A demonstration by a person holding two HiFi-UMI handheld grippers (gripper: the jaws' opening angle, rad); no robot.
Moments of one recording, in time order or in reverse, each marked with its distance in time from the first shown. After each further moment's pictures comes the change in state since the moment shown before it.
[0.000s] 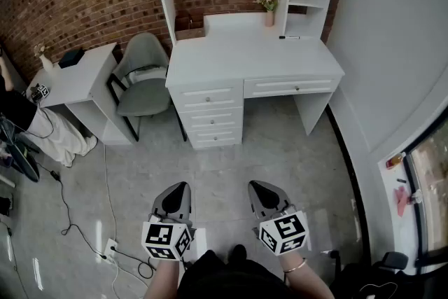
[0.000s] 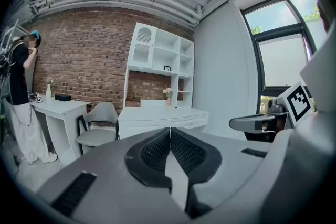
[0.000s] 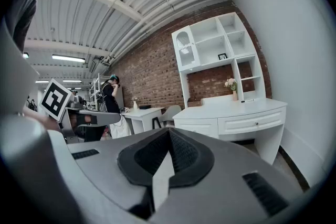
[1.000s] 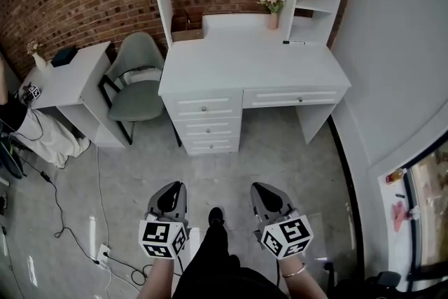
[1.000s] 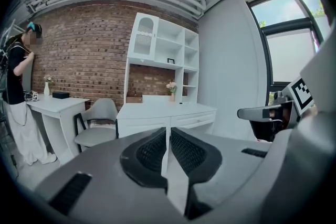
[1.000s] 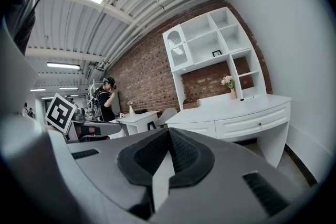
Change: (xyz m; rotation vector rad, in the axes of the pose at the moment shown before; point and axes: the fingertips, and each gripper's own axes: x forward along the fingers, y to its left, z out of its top) left arm 0.093 0.032 -0.005 -0.001 0.050 0.016; right arm 0.059 -0.065 0.016 0.058 -0.029 -0.001
